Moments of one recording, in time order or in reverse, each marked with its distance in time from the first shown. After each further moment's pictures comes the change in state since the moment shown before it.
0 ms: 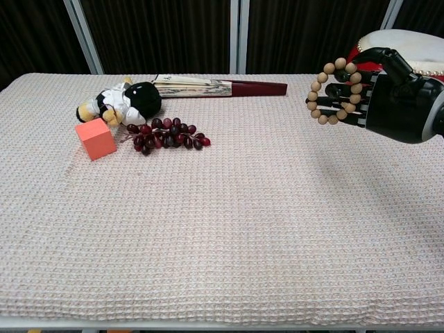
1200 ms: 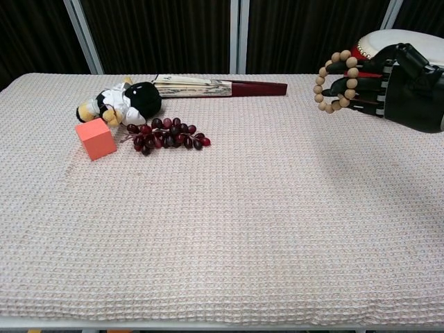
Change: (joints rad) left arm -0.011 -0.008 -0.004 0.012 -0.003 -0.008 0.000; right arm 0.003 0.022 0.061 0.041 0.000 -0.039 -0.217
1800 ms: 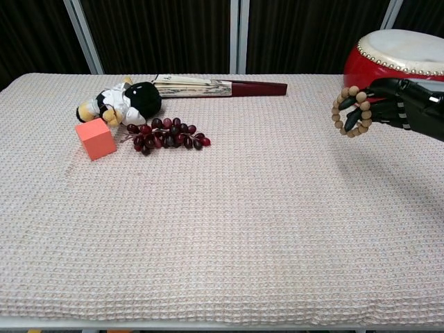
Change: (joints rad) left arm -0.012 0.009 0.001 -0.034 0.008 -0.003 0.037; right arm -0.029 0.065 -0.060 -0.058 -0.230 0.133 -0.208
